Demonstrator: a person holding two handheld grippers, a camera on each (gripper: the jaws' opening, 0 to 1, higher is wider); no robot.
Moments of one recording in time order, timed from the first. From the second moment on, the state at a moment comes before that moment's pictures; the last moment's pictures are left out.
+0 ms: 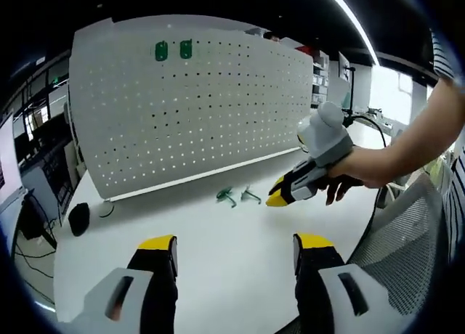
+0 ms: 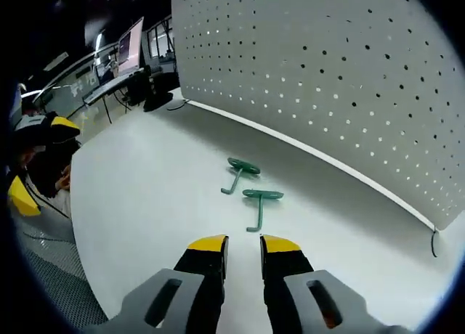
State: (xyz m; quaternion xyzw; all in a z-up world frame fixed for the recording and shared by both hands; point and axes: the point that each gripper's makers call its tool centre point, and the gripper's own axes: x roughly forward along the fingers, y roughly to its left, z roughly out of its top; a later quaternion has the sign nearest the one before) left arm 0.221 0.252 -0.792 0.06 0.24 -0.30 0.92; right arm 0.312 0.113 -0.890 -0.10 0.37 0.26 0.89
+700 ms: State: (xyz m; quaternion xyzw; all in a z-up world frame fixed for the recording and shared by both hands) left arm 0.220 0.250 -0.797 0.07 0.25 -0.30 0.92; right arm 0.341 0.115 -0.909 -0.11 0.39 0.23 0.89
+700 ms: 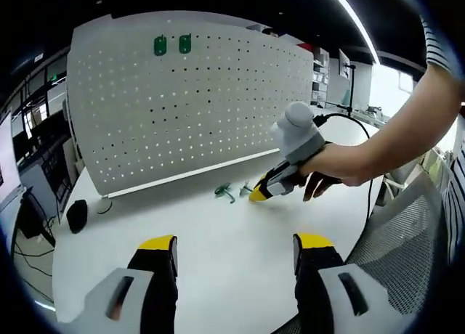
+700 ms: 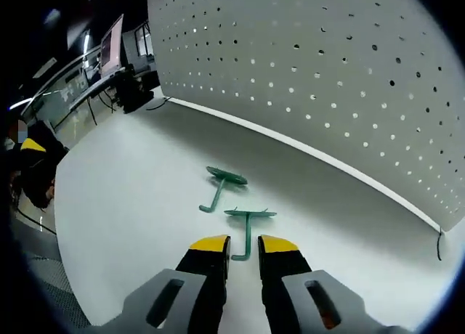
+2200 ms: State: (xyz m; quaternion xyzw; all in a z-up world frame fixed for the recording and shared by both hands) left arm 0.232 0.251 -0.794 0.06 0.25 -0.30 0.92; right arm 0.318 0.101 -0.848 0.06 0.37 0.19 0.91
